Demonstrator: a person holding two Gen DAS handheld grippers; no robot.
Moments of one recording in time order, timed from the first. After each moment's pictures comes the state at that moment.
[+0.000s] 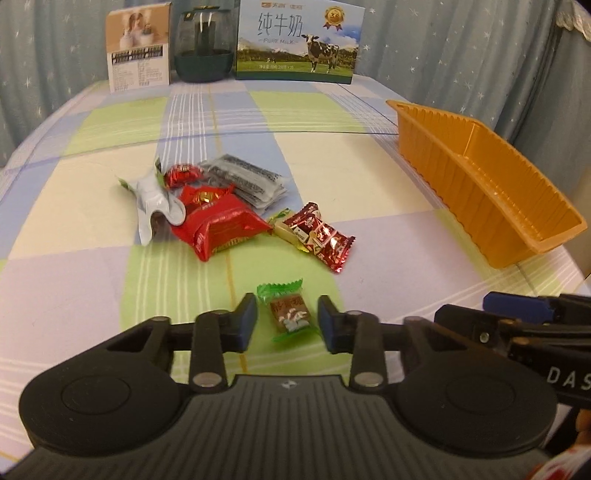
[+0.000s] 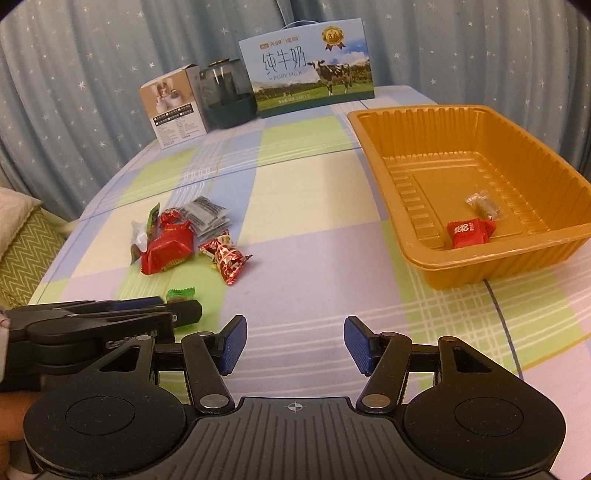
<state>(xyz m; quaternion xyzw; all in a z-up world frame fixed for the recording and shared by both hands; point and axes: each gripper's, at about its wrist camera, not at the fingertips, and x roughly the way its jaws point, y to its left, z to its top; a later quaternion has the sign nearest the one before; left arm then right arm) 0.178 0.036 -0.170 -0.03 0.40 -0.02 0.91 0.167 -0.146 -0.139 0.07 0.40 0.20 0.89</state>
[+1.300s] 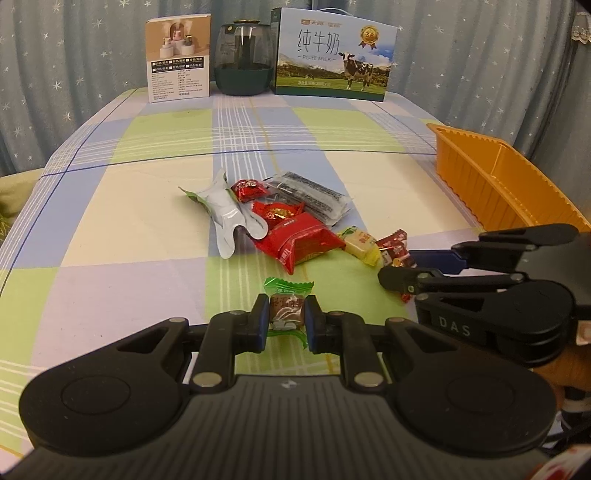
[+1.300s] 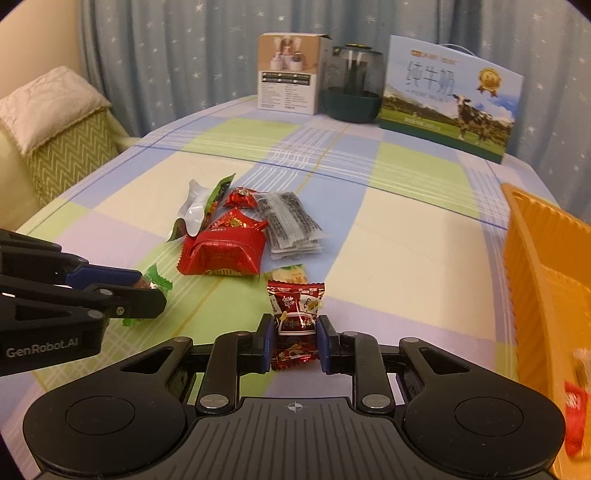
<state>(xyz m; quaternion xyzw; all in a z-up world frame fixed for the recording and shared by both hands) 0.165 0.083 -0.153 -0.04 0.39 0.01 0.92 0.219 -0.060 -0.158 -0.10 0.35 0.32 0.87</state>
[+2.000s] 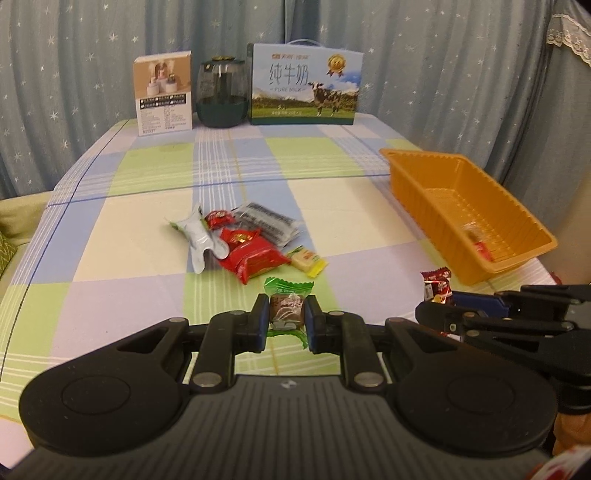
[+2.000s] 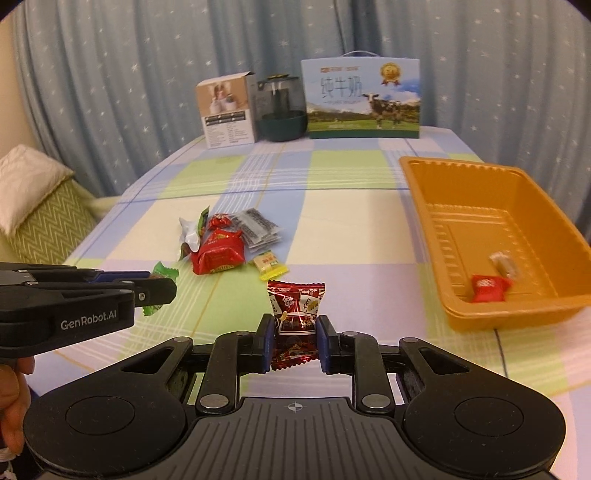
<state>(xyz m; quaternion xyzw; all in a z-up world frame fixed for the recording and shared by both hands) 0.122 0.043 -0.099 -0.03 0.36 -0.01 0.93 0.137 -0.128 -0.098 0.01 0.36 0.24 0.90</state>
